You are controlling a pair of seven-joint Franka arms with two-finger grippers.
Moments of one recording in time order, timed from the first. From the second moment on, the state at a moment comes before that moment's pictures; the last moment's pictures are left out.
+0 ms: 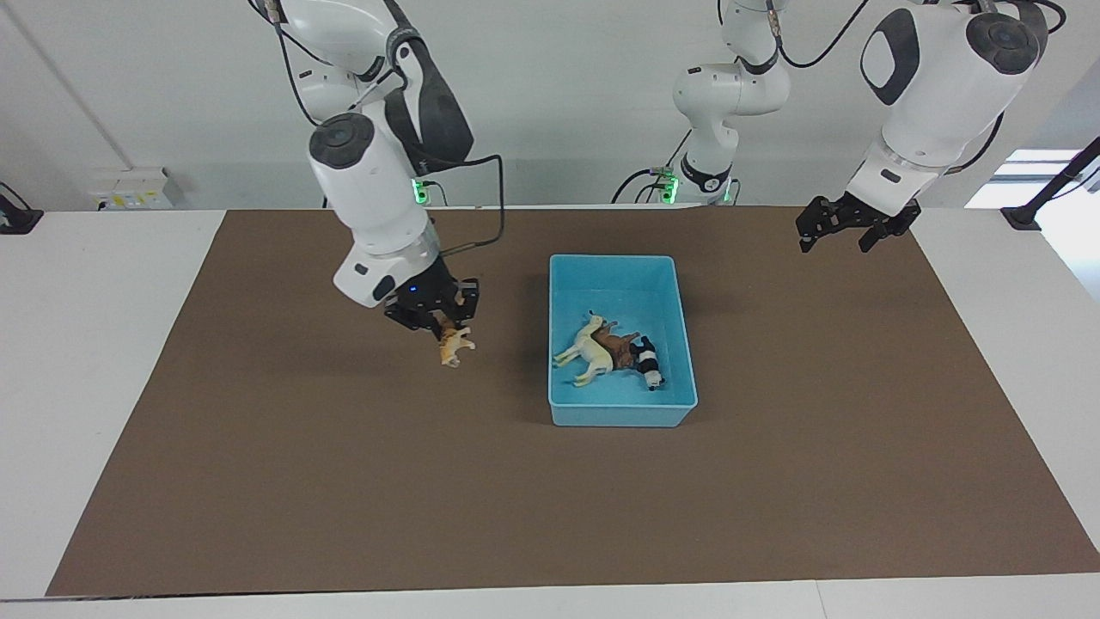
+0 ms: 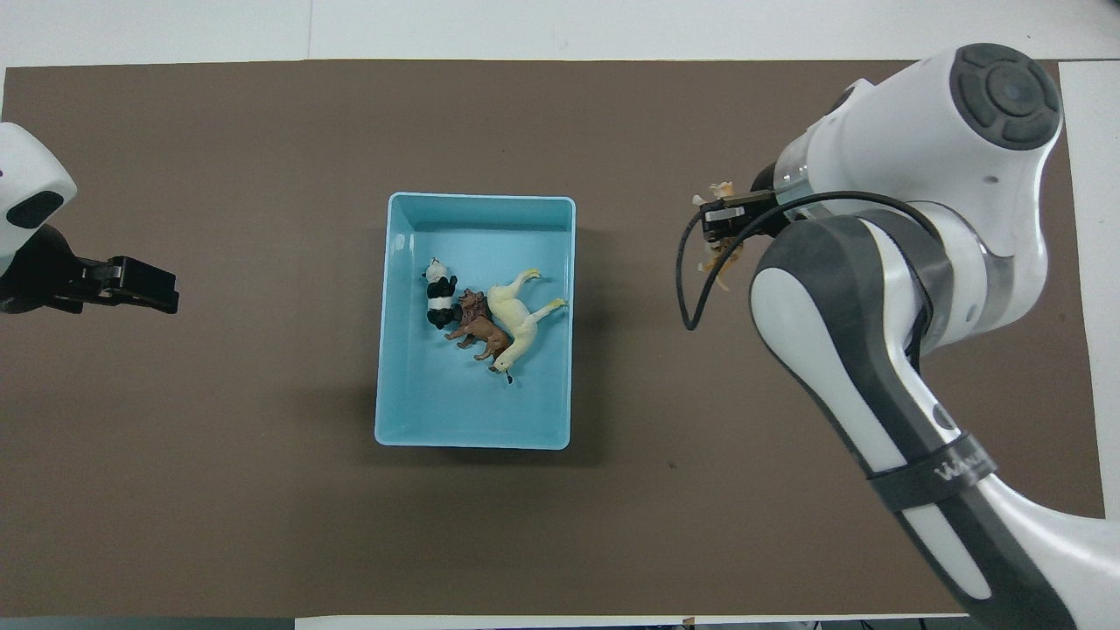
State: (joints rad) left arm -0.04 -0.03 -0.03 -1.71 0.00 1.60 0.02; right arm 0.33 0.27 0.04 -1.59 0.16 1.96 0.29
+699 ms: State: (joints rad) left arm -0.04 -0.03 -0.03 -1.71 0.00 1.60 0.02; right arm 0.63 0.53 0.03 -1.34 0.07 1.97 0.68
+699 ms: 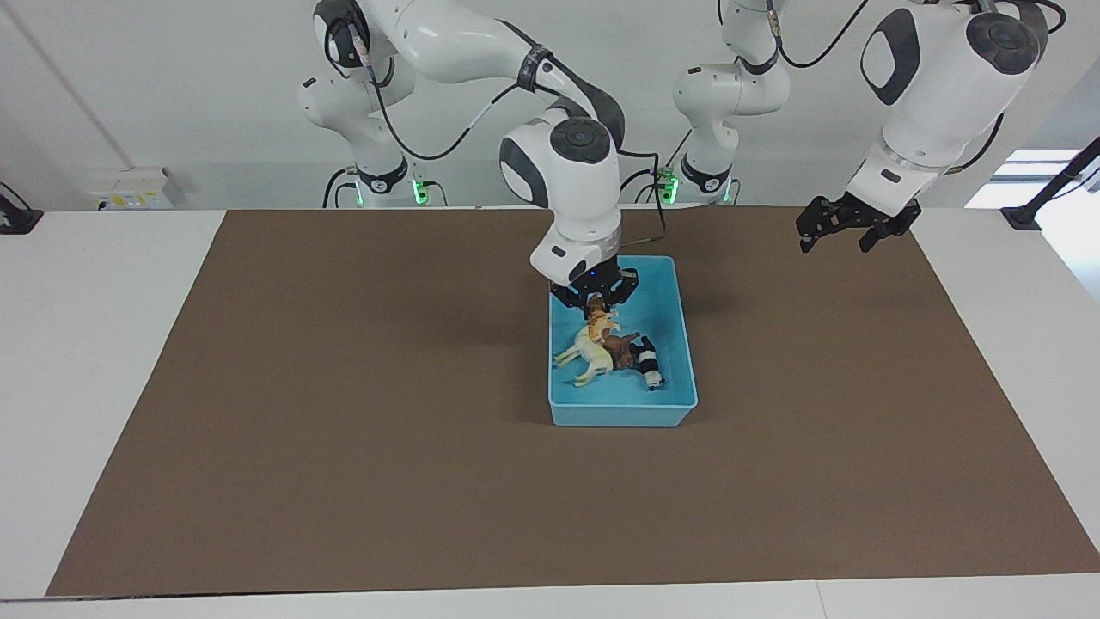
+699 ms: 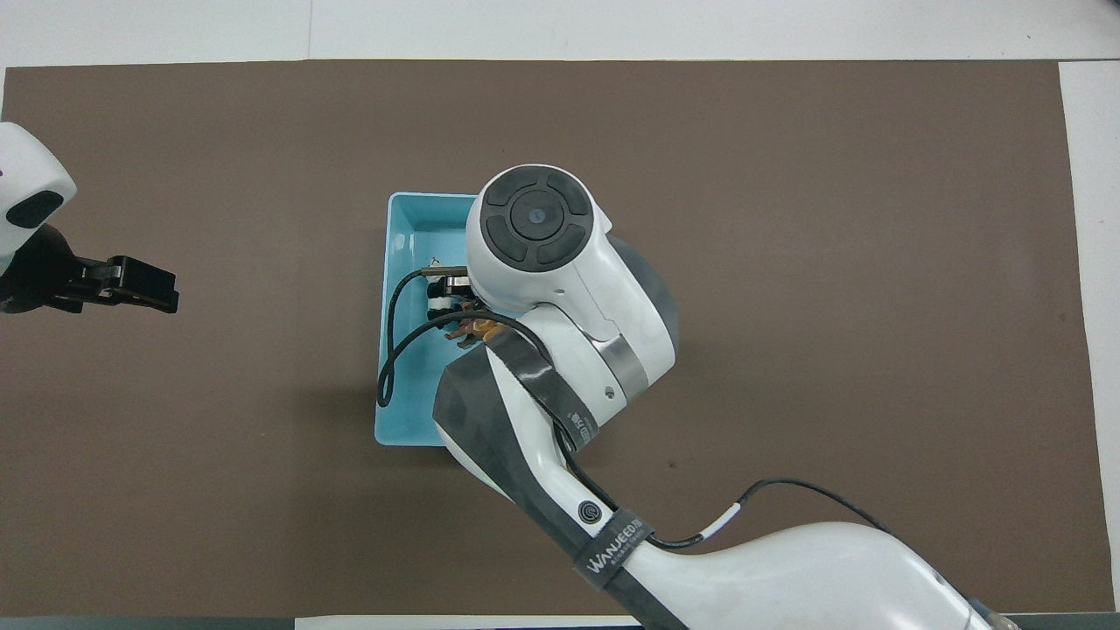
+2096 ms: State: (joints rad) left arm -0.04 -0.03 -0.03 -1.71 0.00 1.60 0.02; right arm 0.08 0.24 0.01 -1.36 0.02 1.50 -0.04
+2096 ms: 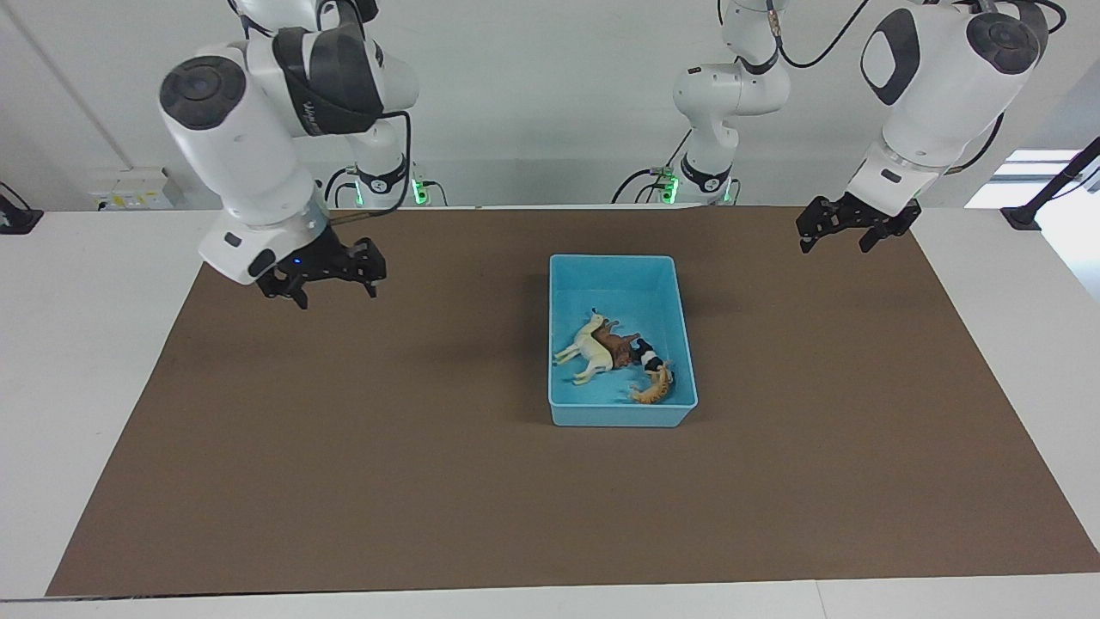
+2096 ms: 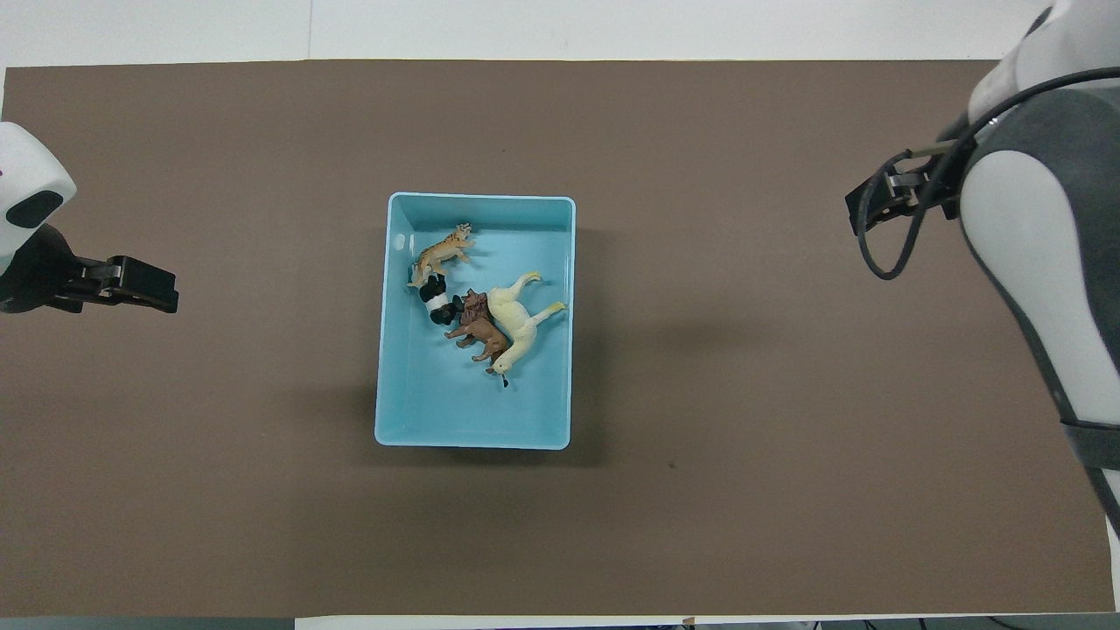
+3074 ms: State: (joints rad) left arm -0.04 -0.03 -0.03 -1.71 0.00 1.60 0.02; right arm -0.13 0.02 0.01 -1.70 0.00 1.66 -0.22
